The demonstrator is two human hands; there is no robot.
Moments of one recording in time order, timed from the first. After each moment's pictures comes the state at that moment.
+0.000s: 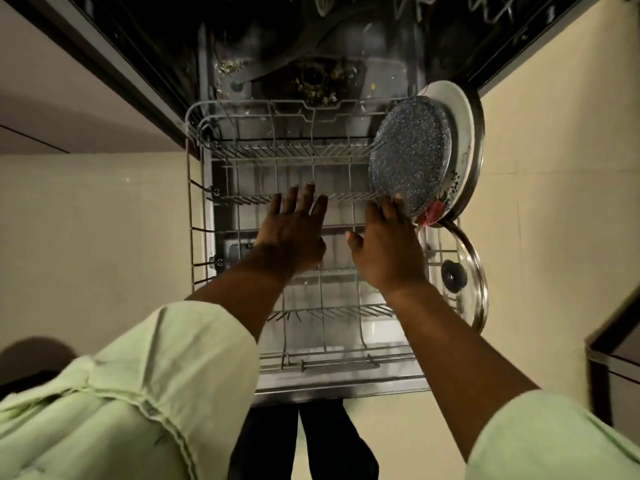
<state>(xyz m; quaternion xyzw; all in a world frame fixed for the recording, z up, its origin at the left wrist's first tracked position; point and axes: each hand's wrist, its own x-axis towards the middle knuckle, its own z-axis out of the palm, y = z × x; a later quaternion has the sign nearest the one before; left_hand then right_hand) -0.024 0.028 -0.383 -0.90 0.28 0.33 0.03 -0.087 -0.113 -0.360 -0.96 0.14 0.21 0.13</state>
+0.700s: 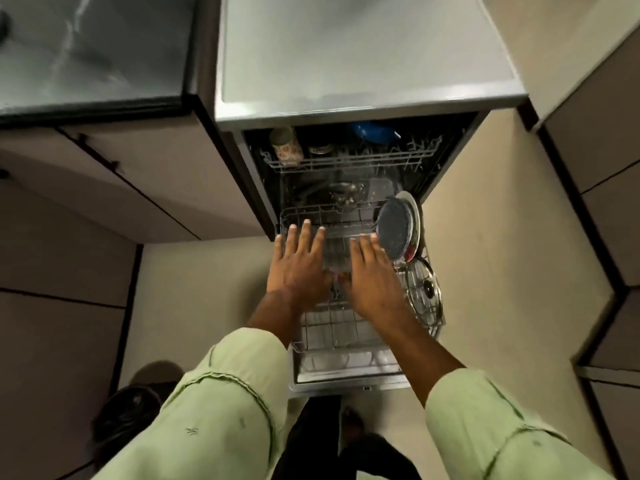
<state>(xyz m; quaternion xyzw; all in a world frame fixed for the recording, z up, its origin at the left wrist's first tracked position) -0.130 0.140 -0.030 -0.96 0.21 0.20 -0.04 -0.184 0.005 -0.050 -0.98 0.07 0.14 0.14</state>
